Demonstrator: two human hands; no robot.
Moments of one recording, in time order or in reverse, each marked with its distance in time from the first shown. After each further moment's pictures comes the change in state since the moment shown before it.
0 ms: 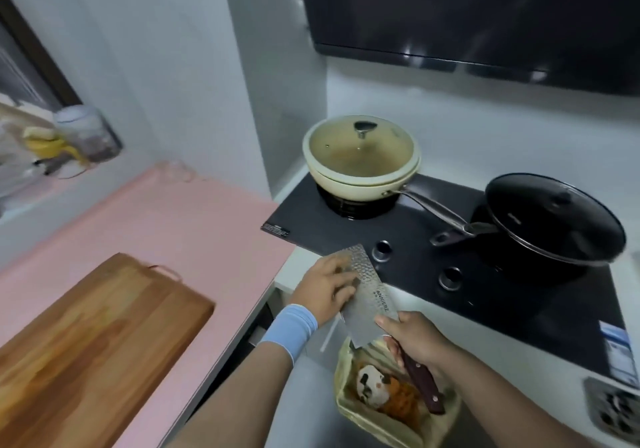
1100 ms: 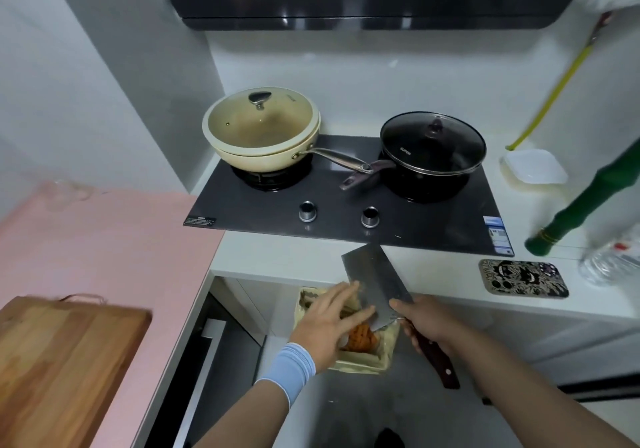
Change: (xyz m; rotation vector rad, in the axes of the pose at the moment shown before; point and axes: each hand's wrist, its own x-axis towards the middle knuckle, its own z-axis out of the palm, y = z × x) left_hand -0.096 0.093 0.080 0.193 -0.392 0.426; right_hand -0.095 0.106 -0.040 0.169 0.274 0.213
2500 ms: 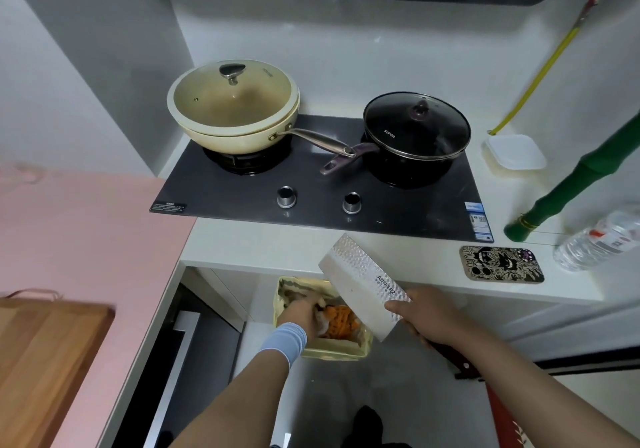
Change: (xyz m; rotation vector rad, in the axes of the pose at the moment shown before) left_hand 0.040 -0.022 0.050 -0.273 -0.460 -0.711; right_hand 0.009 0.023 -0.026 -0.313 0.047 -0.131
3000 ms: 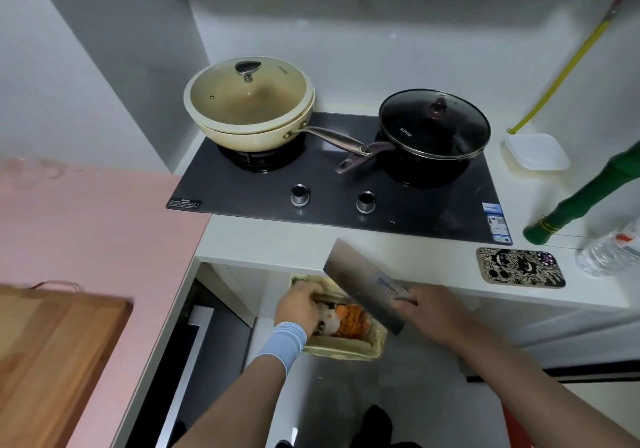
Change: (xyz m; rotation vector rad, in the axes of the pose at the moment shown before) left_hand -0.022 -0.013 -0.020 -0.415 0.369 -0.042; right_hand 0.008 -0.007 0.010 -0.272 0.087 -0.201
